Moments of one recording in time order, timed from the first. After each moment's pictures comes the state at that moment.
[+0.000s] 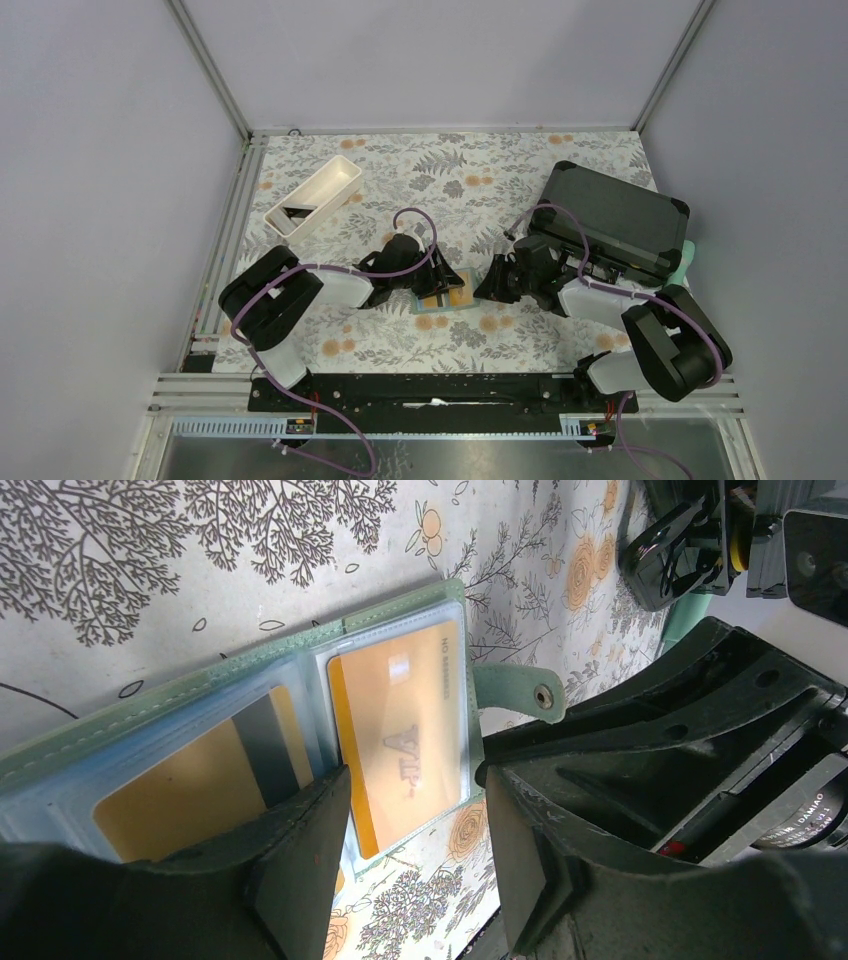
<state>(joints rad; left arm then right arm) -0.77 1.71 0.66 0.42 0.25 -1.07 0.51 1.38 0.46 0.11 -0.33 0.70</state>
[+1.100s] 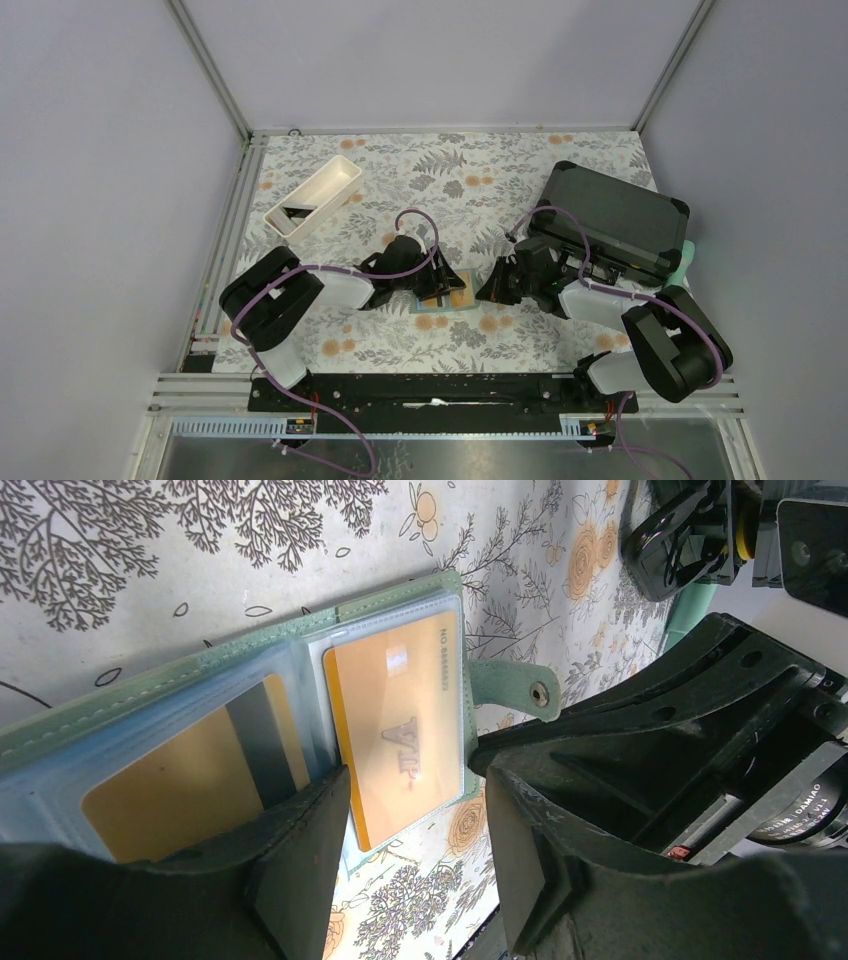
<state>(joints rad) -0.79 1.71 0.66 0.41 0.25 -1.07 0.51 1.37 0.44 0.12 -0.32 0.71</state>
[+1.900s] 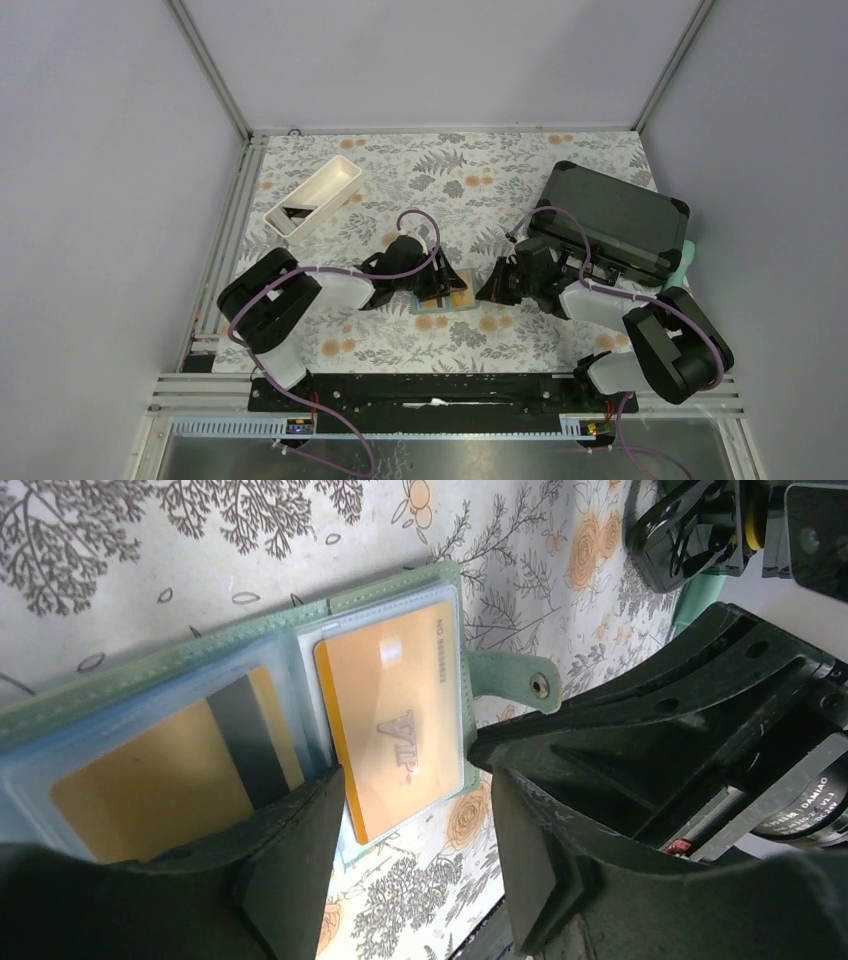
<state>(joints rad) -0.80 1.70 0.67 0.39 0.24 -1.07 0.51 1.37 0.44 0.12 -0.32 0.71</state>
